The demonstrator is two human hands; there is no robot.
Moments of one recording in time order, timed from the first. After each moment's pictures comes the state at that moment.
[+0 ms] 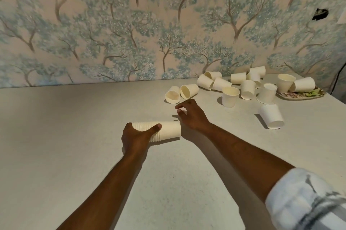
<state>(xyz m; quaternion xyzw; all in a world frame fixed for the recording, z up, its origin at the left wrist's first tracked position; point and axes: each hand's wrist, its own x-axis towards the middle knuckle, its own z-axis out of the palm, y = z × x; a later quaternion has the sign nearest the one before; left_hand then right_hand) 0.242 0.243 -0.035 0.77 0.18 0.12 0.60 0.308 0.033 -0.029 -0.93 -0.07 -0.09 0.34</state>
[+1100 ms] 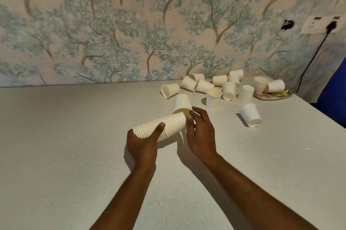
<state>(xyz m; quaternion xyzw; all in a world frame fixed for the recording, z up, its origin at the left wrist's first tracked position) 0.214 0.187 -0.036 0.67 0.18 0.15 0.70 0.212 0.027 -0.036 -0.87 0.05 -0.32 0.36</state>
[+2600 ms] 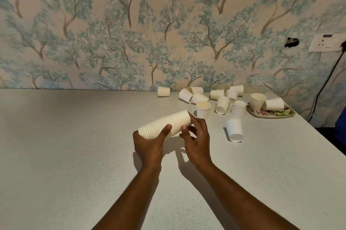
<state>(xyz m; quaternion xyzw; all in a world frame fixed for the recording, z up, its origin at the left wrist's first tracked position) 0.170 0.067 -0.009 0.65 0.22 0.25 0.69 0.175 -0.057 -0.016 -0.71 -0.05 -0.24 0.66</state>
